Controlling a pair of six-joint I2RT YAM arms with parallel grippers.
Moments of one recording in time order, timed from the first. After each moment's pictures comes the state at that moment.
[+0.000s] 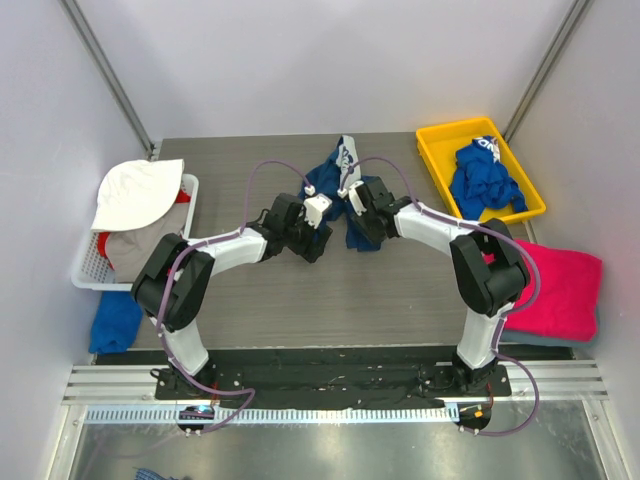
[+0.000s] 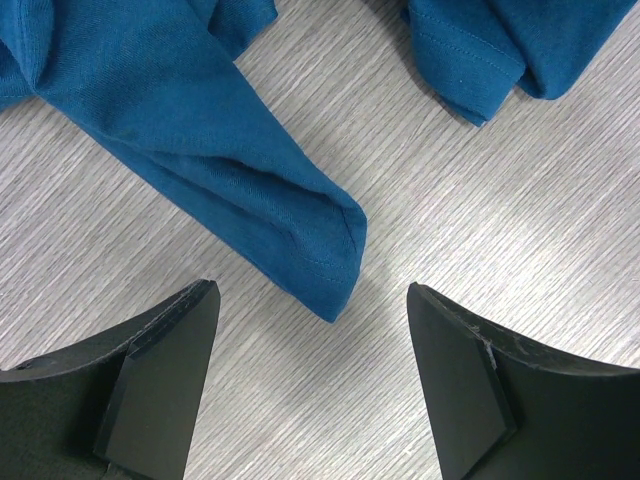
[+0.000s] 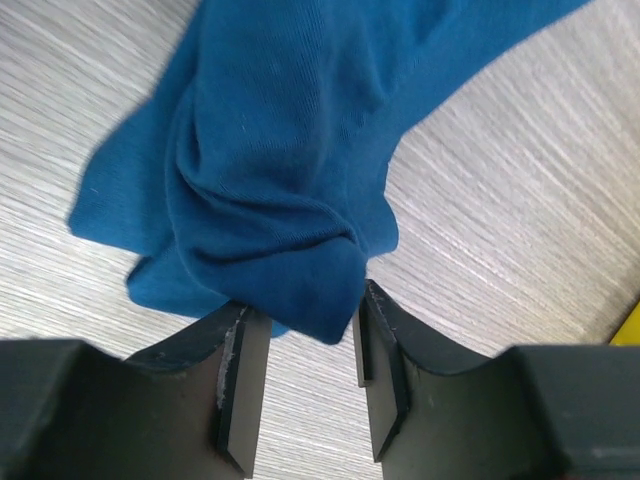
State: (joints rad) left arm -0.58 1.77 1.02 -0.01 0.16 0.11; right arm 0.52 1.84 1.24 -0.40 0.21 -0.25
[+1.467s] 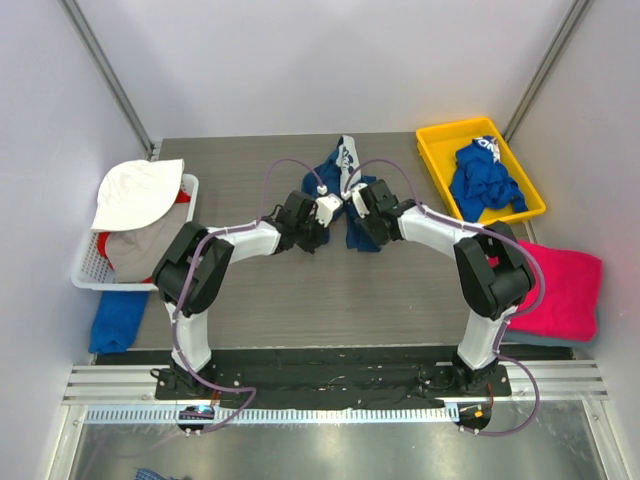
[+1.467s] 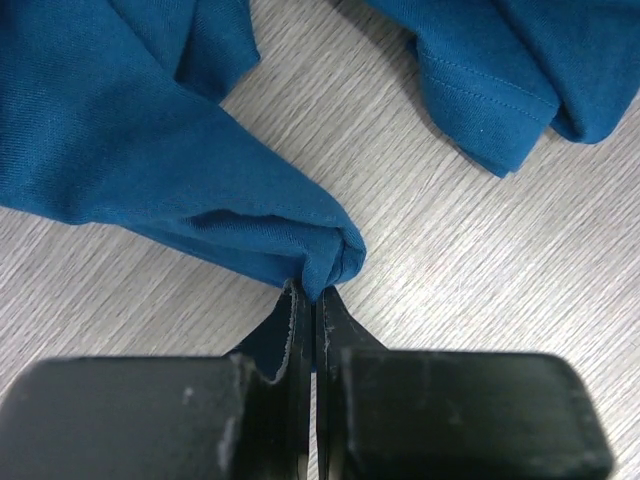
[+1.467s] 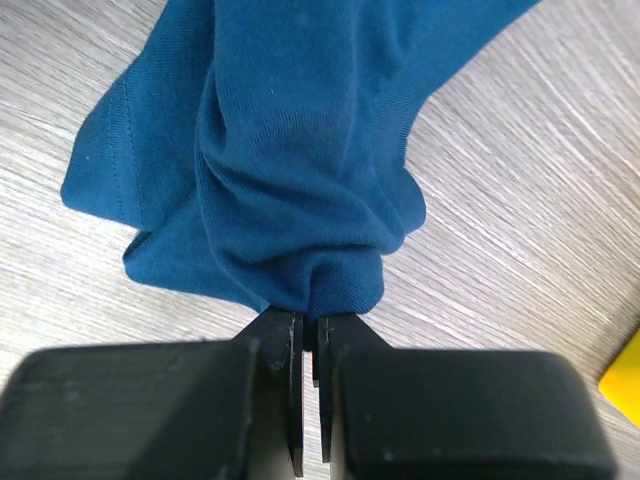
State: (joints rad) left arm -0.60 1.92 1.14 -0.02 0.15 0.14; right arm 0.51 1.82 1.19 -0.40 0.18 -0.23
